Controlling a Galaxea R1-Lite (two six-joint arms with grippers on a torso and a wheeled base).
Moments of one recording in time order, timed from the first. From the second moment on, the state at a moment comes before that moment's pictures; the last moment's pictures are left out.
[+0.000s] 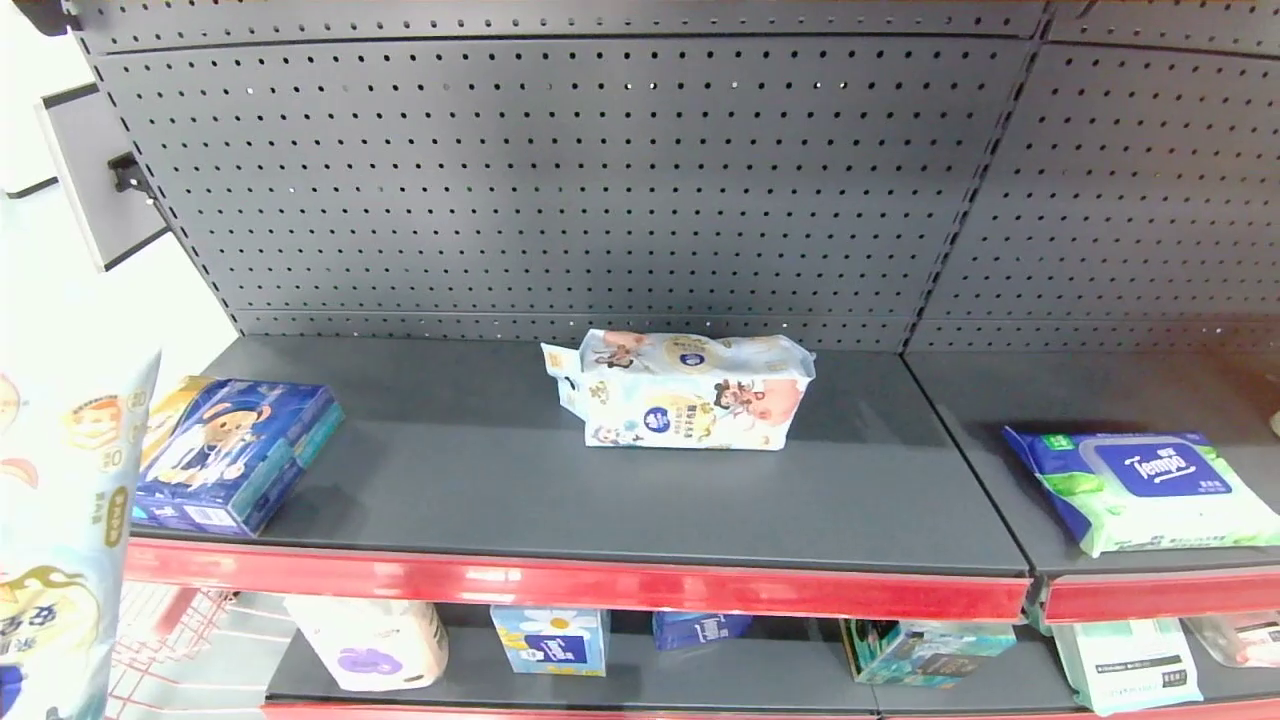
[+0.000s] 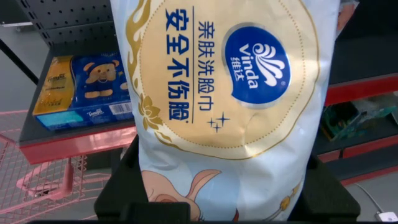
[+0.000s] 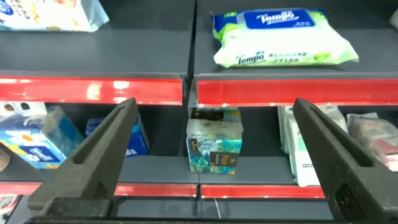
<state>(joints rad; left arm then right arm) -0.06 0.41 -0.49 0.18 -0.21 0.07 0.00 0.00 0.00 0.00 -0.02 0.00</state>
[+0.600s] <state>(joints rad) -0.06 0.41 -0.49 0.18 -0.21 0.07 0.01 0.02 0.00 0.01 0.00 -0.01</state>
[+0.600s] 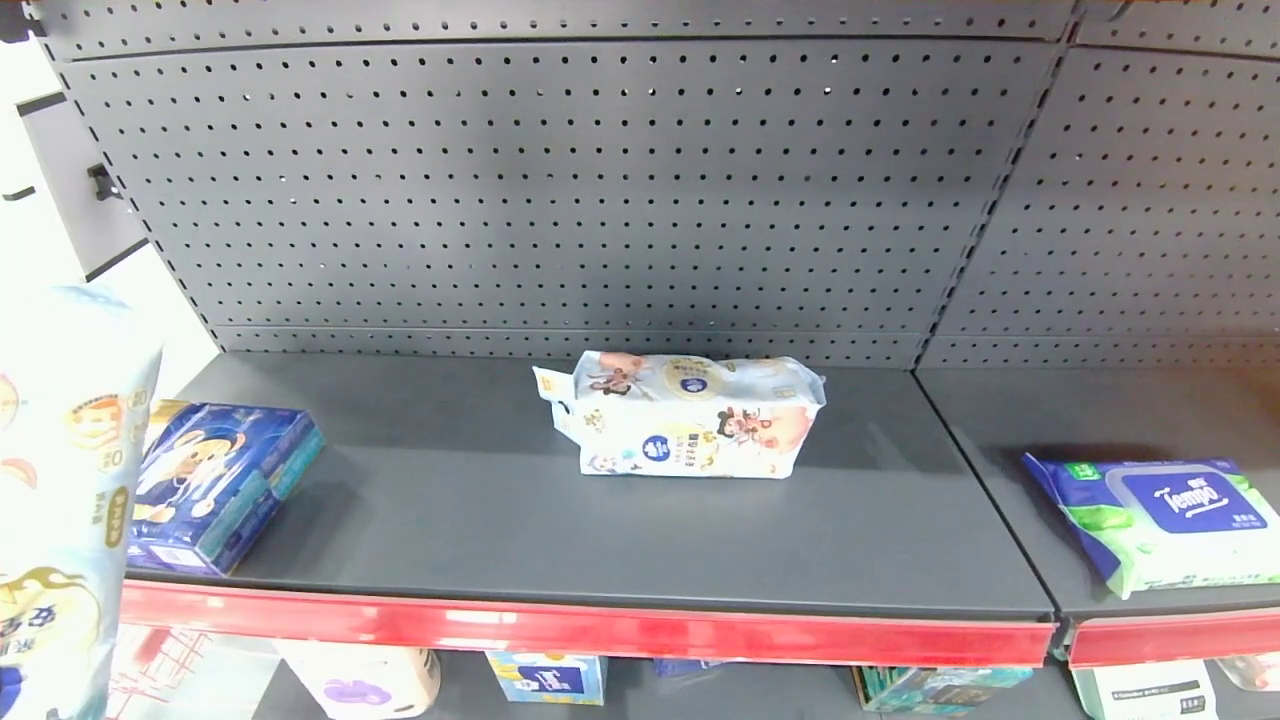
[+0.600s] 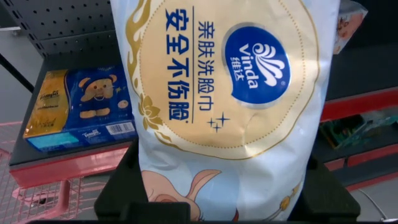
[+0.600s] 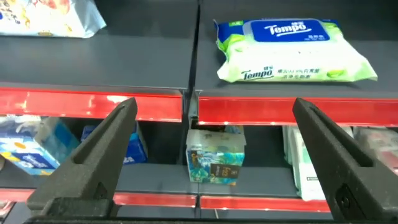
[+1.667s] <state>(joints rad) -0.06 0.62 -0.54 0.06 -0.36 0.12 0.09 1.55 -0.94 -0.19 0.75 -0.37</state>
